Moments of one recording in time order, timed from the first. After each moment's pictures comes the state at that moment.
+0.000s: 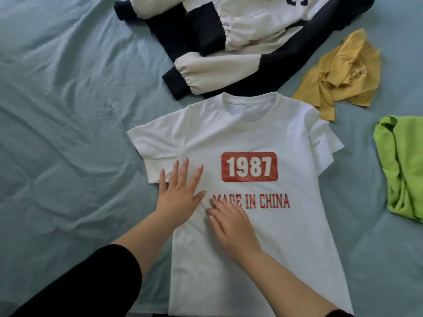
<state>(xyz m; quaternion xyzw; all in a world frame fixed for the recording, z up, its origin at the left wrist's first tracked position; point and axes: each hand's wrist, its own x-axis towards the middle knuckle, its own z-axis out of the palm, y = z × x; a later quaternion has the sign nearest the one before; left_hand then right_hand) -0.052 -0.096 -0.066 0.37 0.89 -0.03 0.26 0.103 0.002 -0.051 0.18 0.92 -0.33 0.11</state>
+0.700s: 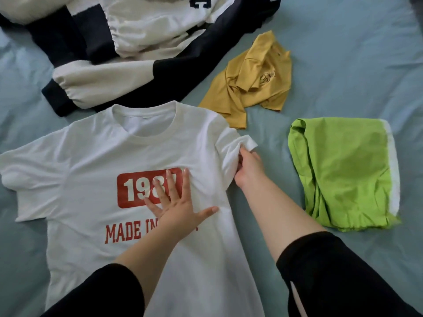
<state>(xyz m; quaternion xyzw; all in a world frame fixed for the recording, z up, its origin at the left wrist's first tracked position) 0.075 0.127 -0.083 0.24 0.88 0.03 0.40 0.108 0.312 -0.069 0.63 0.27 -0.71 -0.19</state>
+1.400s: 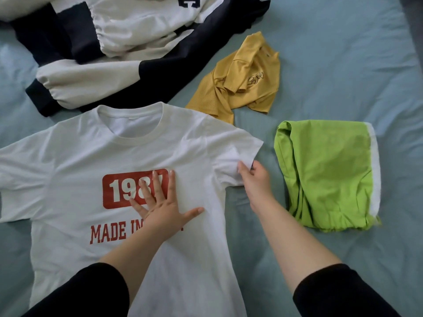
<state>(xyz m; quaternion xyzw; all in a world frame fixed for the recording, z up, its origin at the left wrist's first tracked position) 0.077 0.132 -0.074 0.23 0.89 0.01 0.40 0.182 0.327 -0.080 0.55 0.57 -0.60 -0.13</state>
